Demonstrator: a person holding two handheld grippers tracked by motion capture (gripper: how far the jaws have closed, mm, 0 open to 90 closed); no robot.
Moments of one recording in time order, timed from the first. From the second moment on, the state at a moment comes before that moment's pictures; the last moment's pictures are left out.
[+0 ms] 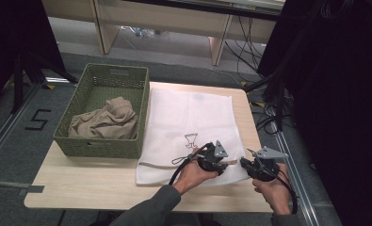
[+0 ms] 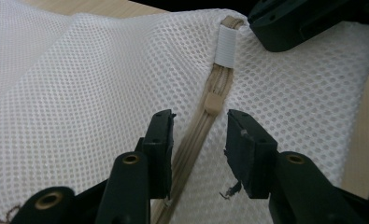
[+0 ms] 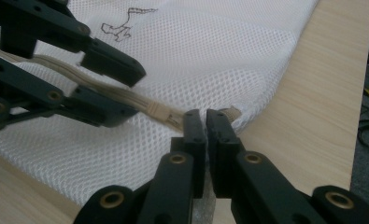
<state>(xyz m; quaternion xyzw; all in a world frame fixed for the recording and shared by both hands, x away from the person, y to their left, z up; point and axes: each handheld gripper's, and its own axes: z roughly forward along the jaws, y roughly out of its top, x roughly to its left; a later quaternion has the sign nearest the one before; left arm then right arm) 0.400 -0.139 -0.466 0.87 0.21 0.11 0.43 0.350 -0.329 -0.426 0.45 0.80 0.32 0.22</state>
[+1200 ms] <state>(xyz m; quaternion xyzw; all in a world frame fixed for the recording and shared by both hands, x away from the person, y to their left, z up) 0.407 -0.147 -0.465 0.90 0.18 0.10 0.38 0.357 -0.346 -0.440 0.54 0.76 0.33 0.18</state>
